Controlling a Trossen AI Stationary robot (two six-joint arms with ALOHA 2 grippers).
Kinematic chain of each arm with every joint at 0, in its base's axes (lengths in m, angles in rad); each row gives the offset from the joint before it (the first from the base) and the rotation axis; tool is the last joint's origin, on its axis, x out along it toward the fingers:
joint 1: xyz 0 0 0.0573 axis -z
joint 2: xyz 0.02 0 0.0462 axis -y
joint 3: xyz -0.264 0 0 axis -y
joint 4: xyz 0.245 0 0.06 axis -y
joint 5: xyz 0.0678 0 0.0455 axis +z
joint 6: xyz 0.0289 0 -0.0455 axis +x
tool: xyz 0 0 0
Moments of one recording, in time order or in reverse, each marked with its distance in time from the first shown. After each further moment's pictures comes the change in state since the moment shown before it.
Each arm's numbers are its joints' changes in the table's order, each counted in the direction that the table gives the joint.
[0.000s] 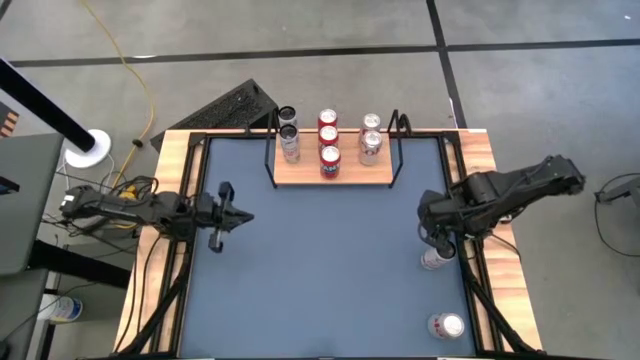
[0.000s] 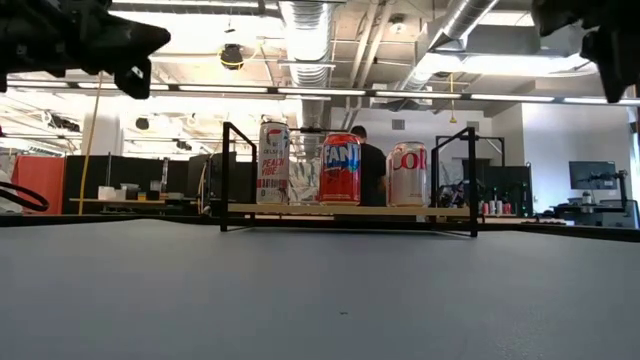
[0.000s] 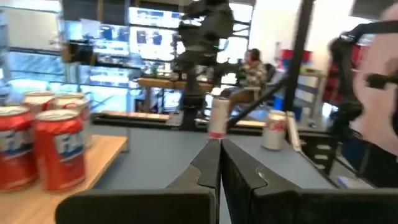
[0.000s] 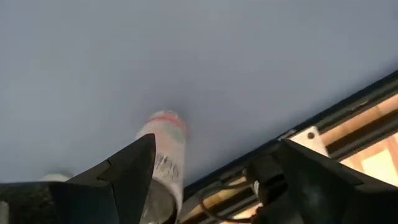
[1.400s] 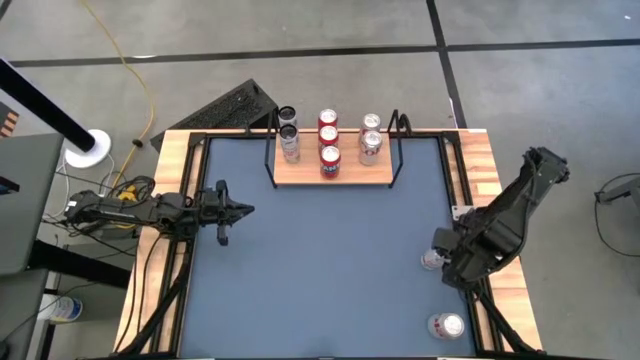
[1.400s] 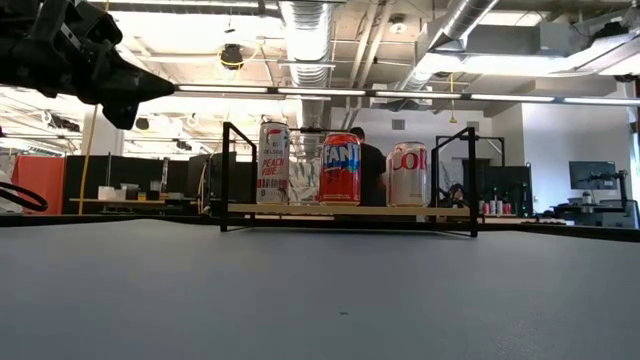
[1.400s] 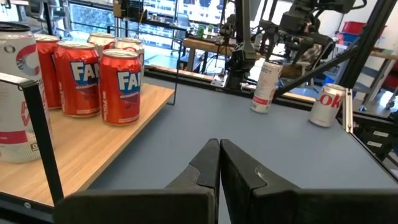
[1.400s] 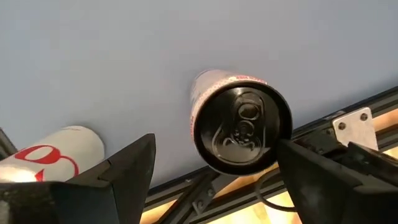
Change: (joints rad) left arm -0.021 0.111 0.000 -0.288 0.169 -0.091; right arm -0.545 -0.093 0.000 0.049 -0.041 0.417
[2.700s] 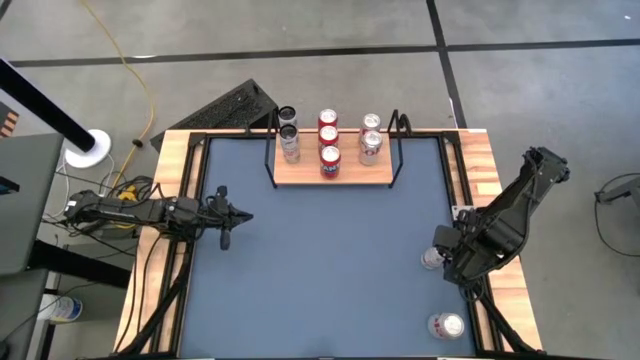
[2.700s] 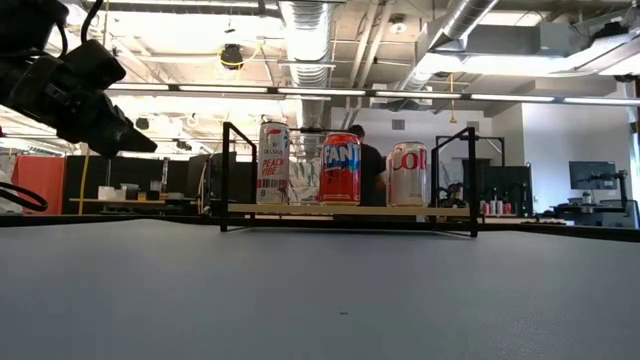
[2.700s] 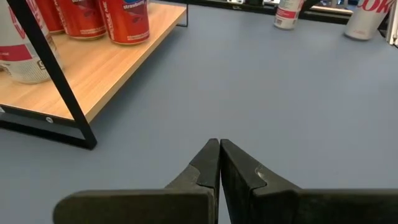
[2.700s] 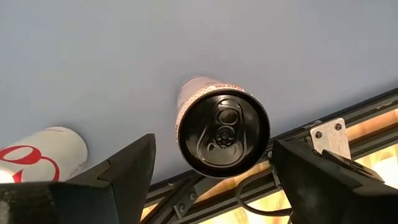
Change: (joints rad) left arm 0.000 -0.006 0.006 -0.319 -0.001 0.001; right arm 0.001 0.004 0.026 -0.064 -0.043 -0.050
